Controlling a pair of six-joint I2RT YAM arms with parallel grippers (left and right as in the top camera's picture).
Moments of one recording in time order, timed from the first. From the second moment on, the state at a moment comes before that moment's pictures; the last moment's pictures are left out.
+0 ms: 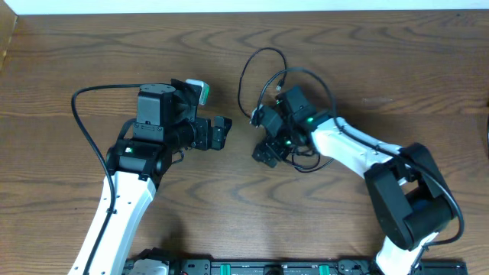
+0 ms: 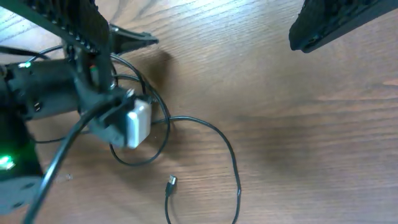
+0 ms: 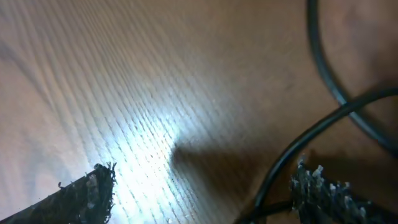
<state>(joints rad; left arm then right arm) -0.18 1.21 0.98 -0.60 0.34 -0.07 0.55 1.90 1.12 -0.39 -0.41 -0.26</state>
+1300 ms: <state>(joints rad) -0.18 1.21 0.98 -0.60 0.34 -0.07 0.56 1.74 1.12 -0.60 -0.19 -0.26</state>
